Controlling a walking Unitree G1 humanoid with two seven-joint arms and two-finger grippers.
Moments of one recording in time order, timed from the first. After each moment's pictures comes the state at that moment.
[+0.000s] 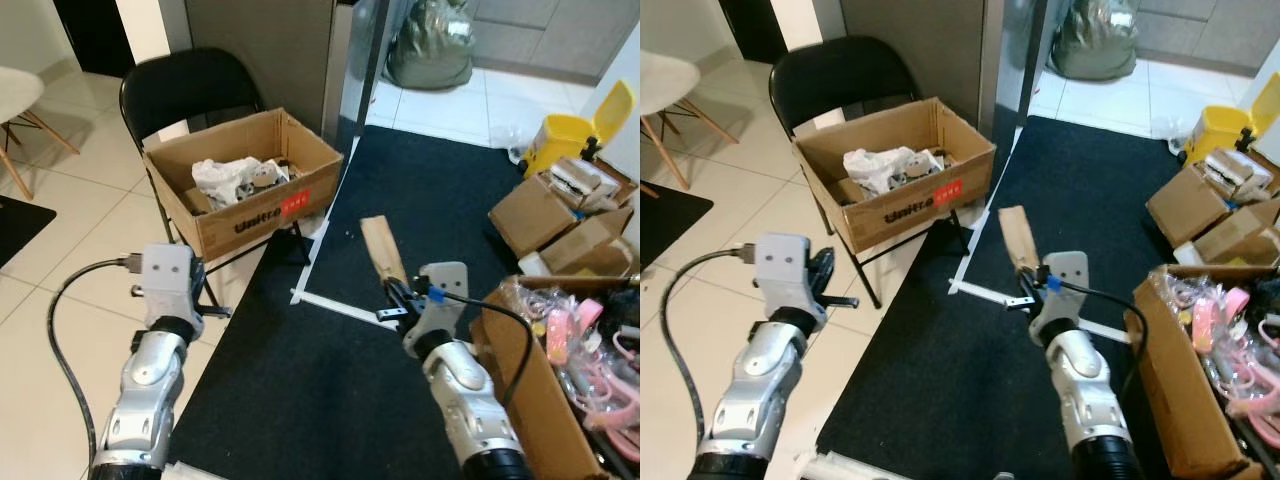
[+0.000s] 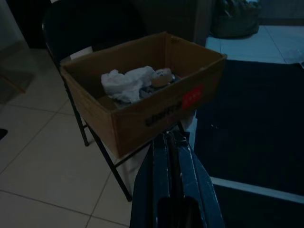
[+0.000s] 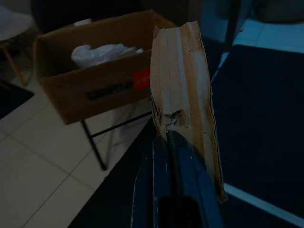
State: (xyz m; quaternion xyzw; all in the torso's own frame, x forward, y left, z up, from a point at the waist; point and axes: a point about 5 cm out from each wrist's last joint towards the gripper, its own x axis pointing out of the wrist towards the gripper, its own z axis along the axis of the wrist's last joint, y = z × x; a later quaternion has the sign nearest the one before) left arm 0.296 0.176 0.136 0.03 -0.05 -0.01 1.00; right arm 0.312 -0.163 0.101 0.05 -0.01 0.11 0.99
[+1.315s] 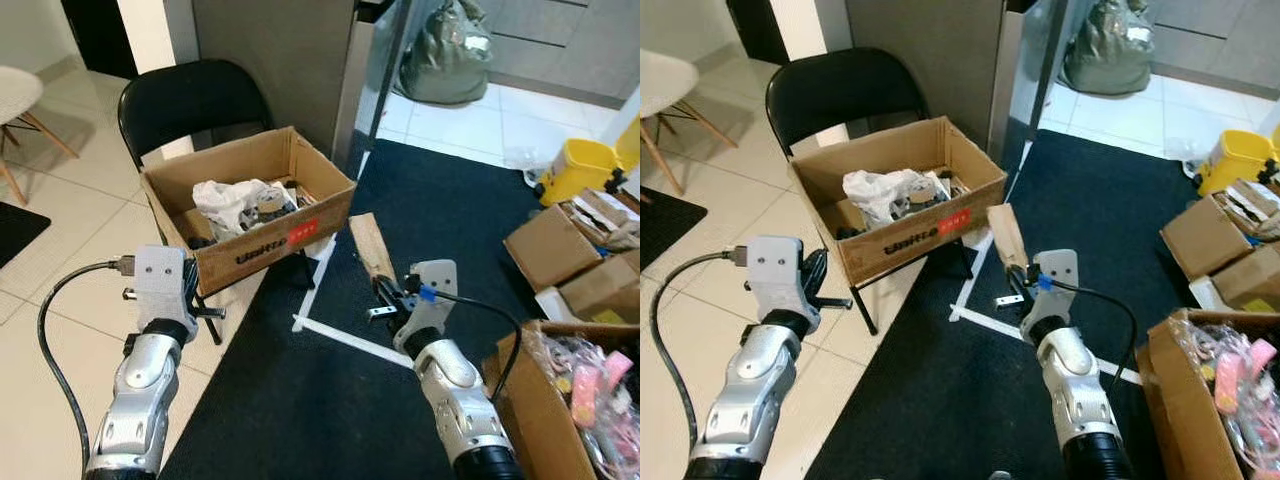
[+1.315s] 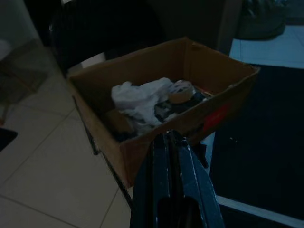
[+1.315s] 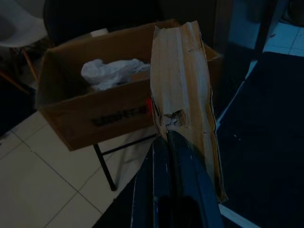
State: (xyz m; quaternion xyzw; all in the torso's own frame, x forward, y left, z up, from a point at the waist) left arm 0.293 0.181 0.135 0.03 -0.05 0.00 1.00; right arm 0.313 -0.149 0.101 0.05 -0.01 0.14 0.99
